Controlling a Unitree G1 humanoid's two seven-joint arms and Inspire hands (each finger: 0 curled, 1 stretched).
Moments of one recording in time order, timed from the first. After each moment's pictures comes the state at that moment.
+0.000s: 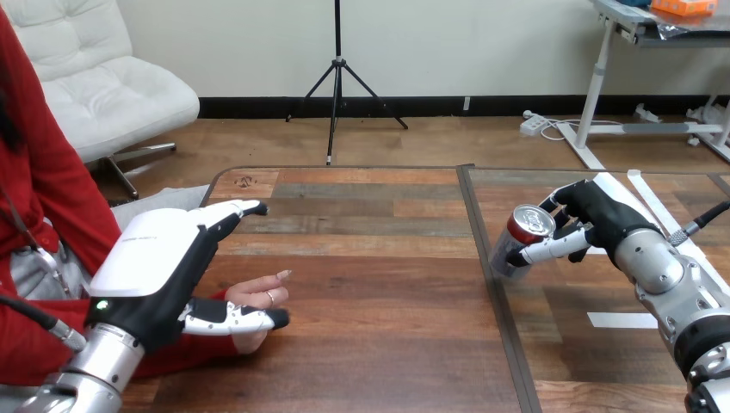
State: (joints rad) left arm 0.01 0.51 0.03 0.15 0.74 -0.44 0.06; right arm -0.83 -0.44 0.15 1.32 -0.36 -0.20 0.05
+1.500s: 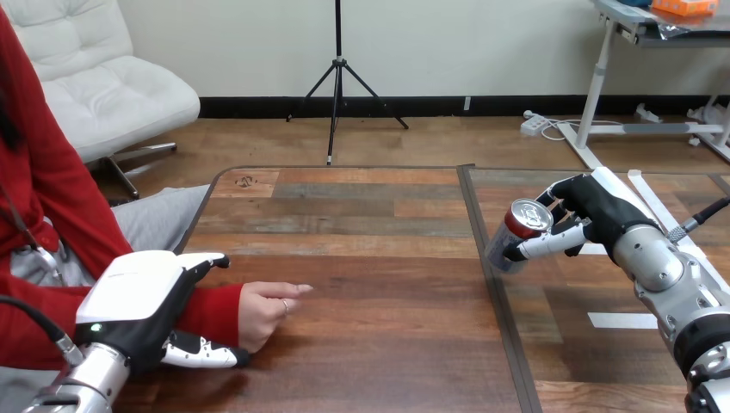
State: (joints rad) left arm -0.04 0.58 -0.09 0.33 0.81 -0.26 0.07; right arm -0.83 -0.44 0.15 1.31 -0.35 -0.22 0.05
